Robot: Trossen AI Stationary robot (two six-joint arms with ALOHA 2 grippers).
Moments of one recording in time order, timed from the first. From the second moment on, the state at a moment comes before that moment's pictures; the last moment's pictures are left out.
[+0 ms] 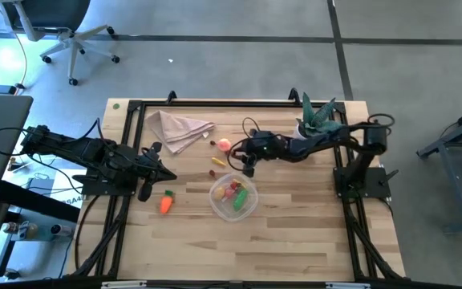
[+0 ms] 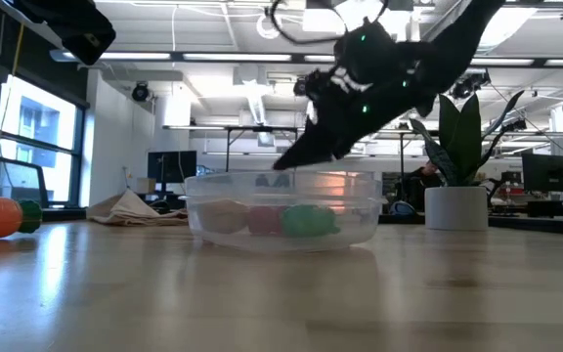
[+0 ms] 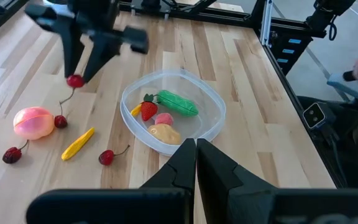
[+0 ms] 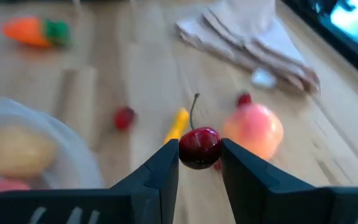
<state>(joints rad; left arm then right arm) -0.15 0.60 0.63 -0.53 -0.13 -0.24 -0.18 1.76 0.84 0.42 -0.02 -0.03</state>
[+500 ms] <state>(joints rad) -0.15 0.60 0.63 -0.53 -0.13 -0.24 0.07 1.65 0.84 0.32 0.01 0.03</state>
